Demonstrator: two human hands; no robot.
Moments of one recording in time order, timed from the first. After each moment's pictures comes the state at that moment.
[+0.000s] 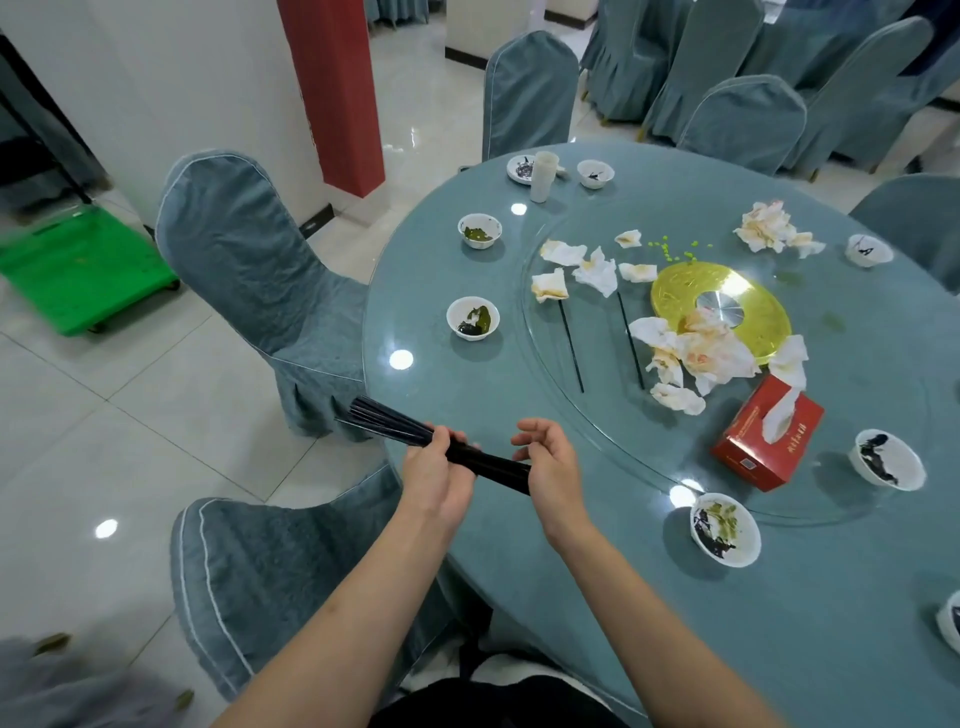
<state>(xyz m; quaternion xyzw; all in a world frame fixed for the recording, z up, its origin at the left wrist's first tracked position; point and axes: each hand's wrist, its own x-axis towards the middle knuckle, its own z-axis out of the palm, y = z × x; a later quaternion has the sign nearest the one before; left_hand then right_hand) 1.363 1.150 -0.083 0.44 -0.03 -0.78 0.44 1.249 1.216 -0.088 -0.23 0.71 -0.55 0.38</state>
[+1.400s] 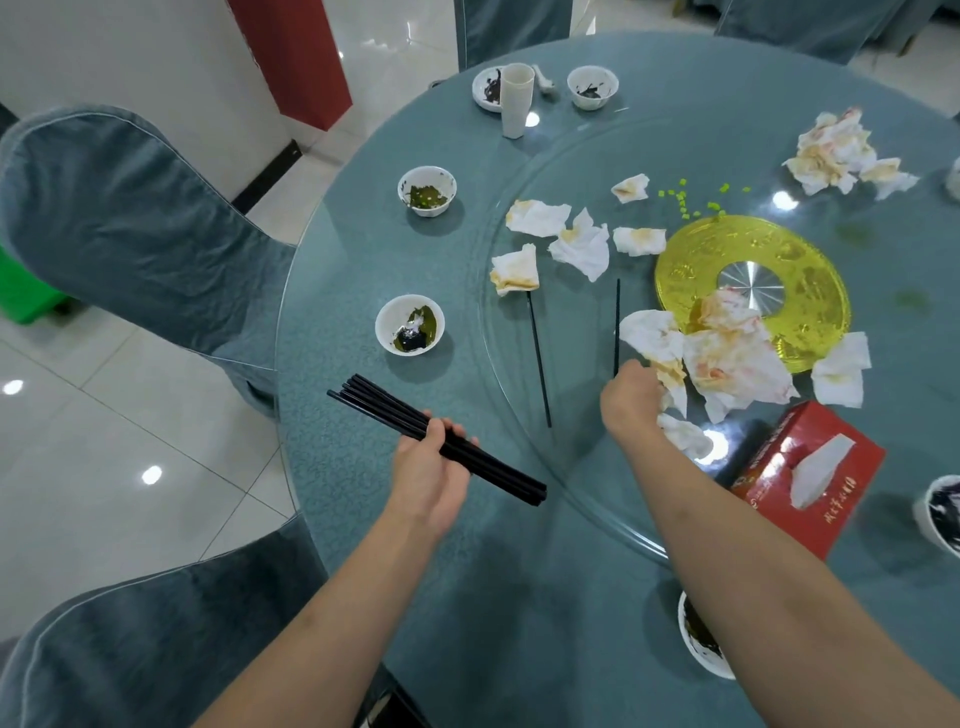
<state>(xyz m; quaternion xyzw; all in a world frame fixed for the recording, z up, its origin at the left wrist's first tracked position) 1.197 1.054 -0.123 0.49 -0.01 -0.77 0.41 0.924 1.059 -0.210 -0.26 0.94 -0.08 0.21</state>
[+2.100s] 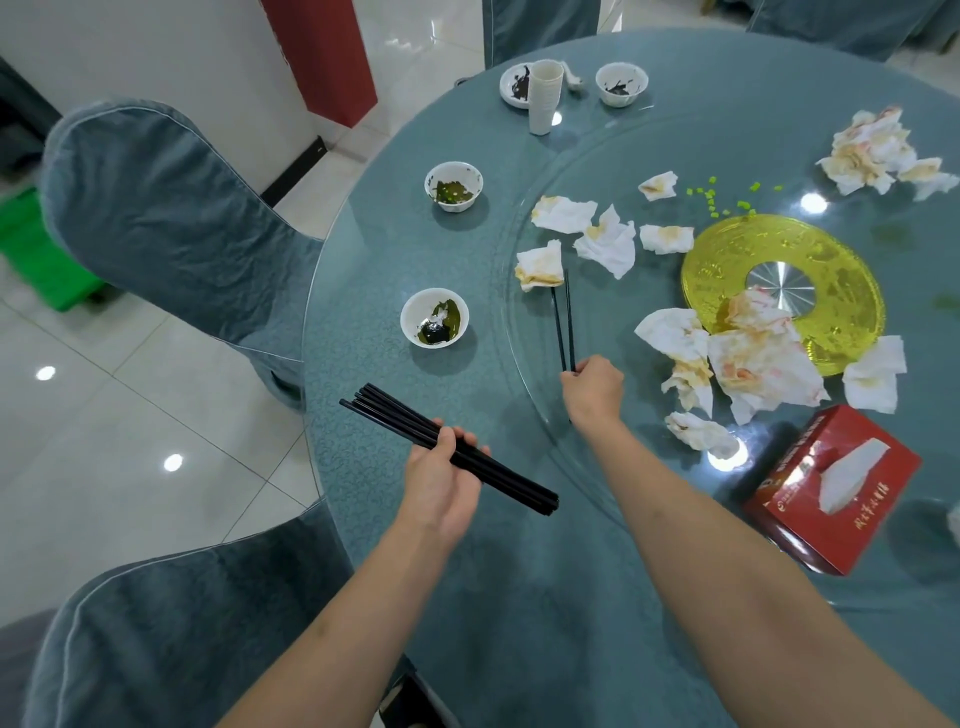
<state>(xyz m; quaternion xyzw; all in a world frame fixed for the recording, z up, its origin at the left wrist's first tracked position) 1.216 1.068 -0.120 0.50 0.00 -0.76 0.41 0.996 1.029 -0.220 -0.28 0.90 -0.22 0.25</state>
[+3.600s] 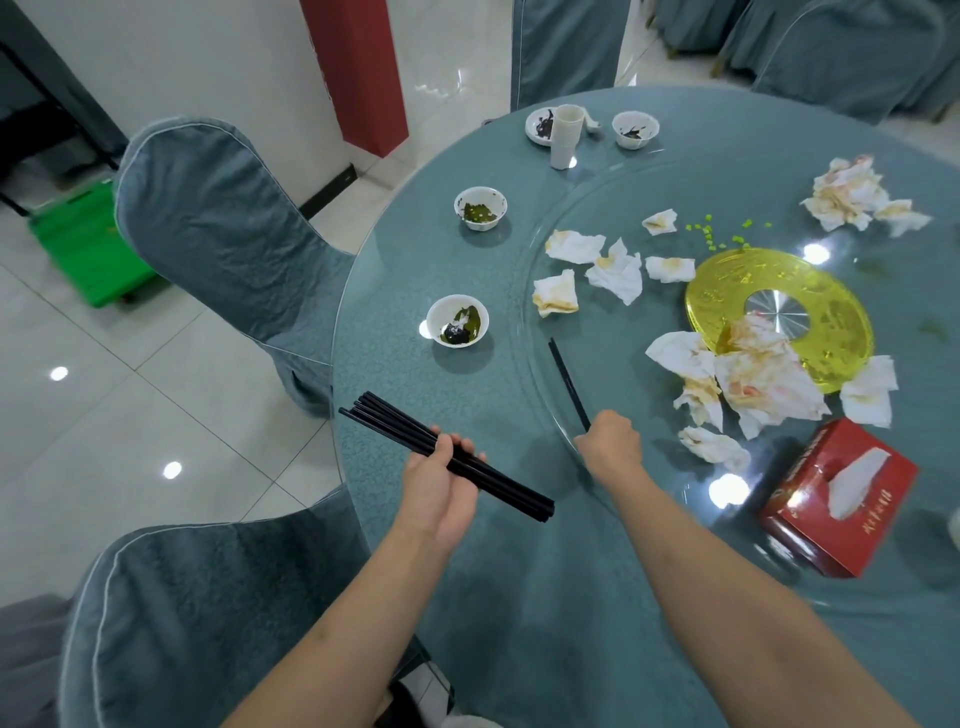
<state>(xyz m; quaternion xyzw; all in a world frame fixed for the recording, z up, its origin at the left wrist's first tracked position) 1.252 1.103 -0.102 0.48 0.00 -0.76 0.45 1.016 1.103 -0.209 -0.34 0.90 -0.05 0.26</state>
